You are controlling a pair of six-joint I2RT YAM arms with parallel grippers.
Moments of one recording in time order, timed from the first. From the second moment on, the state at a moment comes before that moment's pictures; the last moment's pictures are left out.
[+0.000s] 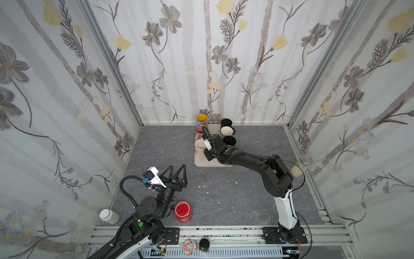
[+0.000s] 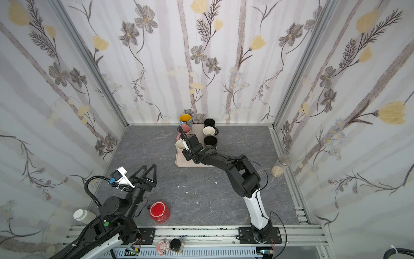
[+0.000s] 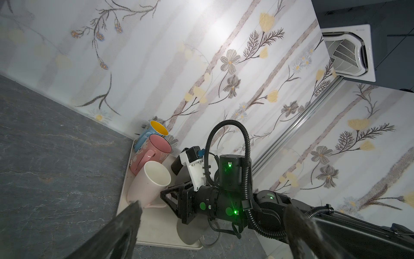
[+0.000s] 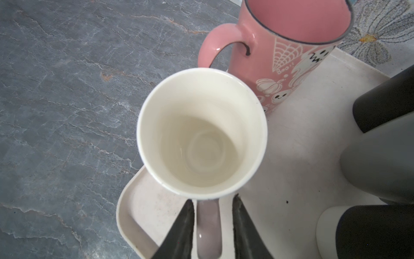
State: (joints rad) left arm -0.88 0.23 0.28 0.17 -0.56 -0.64; right arm 0.75 2.12 1.57 -0.15 0.09 0.01
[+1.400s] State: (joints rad) left arm -0.88 0.13 0.36 0.06 -0.70 -0.61; right arm 1.29 1.75 1.04 0.08 -0.22 -0.06
